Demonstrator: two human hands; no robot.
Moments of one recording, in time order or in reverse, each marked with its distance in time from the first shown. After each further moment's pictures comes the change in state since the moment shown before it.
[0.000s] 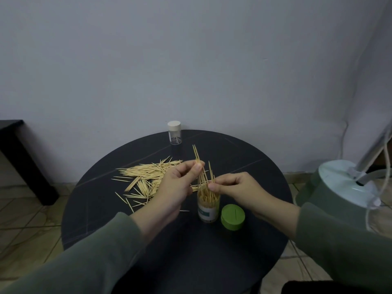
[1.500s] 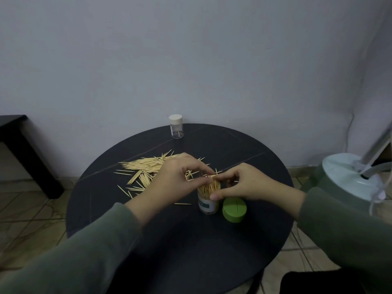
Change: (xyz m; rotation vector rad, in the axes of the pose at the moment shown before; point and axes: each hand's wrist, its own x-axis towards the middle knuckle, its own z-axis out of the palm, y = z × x) left_hand 0.005 0.012 -0.024 0.899 -0.211 0.695; right_hand 0.005 -0.011 -0.018 -0.525 -0.220 0.004
